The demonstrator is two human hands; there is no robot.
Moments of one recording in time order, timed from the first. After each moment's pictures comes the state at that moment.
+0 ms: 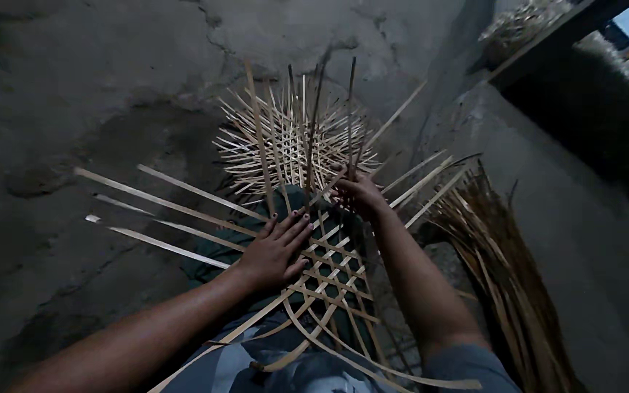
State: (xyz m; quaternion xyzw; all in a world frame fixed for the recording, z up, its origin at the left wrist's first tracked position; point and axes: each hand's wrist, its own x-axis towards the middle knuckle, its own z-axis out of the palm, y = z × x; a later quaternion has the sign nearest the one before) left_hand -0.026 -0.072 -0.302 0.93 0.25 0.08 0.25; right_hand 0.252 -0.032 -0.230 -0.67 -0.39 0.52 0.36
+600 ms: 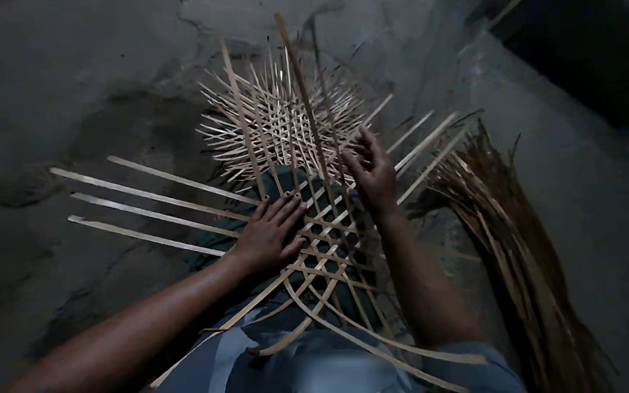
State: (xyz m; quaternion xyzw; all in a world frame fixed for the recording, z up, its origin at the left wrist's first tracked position) left_hand -0.025 -0.074 -0.303 0.93 0.25 0.09 0.24; right_hand 0.232 -0.093 -0.207 -0.71 -0.55 0.16 0.42
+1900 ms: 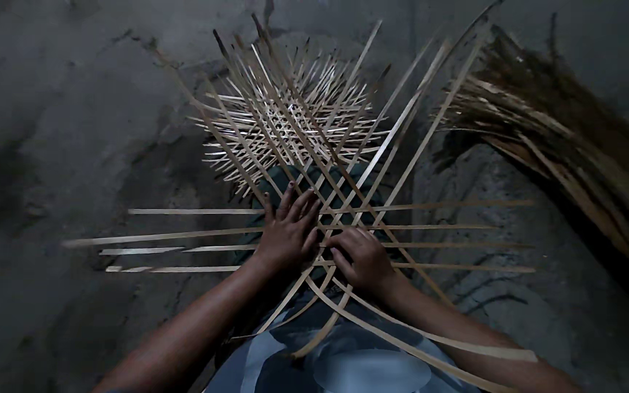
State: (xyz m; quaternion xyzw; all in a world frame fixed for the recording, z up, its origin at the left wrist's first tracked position) left_hand -0.003 -0.066 -0.298 0.97 0.20 0.05 0.15; right_hand 0.140 -0.241 -0.300 -0.72 -0.62 0.06 0.29
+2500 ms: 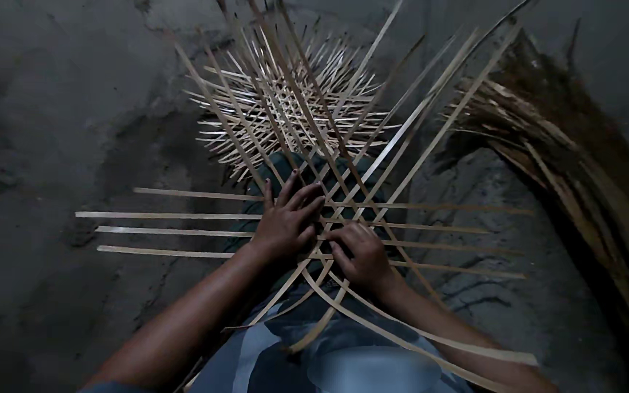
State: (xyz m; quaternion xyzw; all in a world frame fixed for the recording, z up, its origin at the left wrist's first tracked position) left_hand -0.005 -0.058 -0.299 0.96 0.18 0.07 0.22; right_hand 0.142 -0.241 -0.301 -0.72 -0.62 0.06 0.30
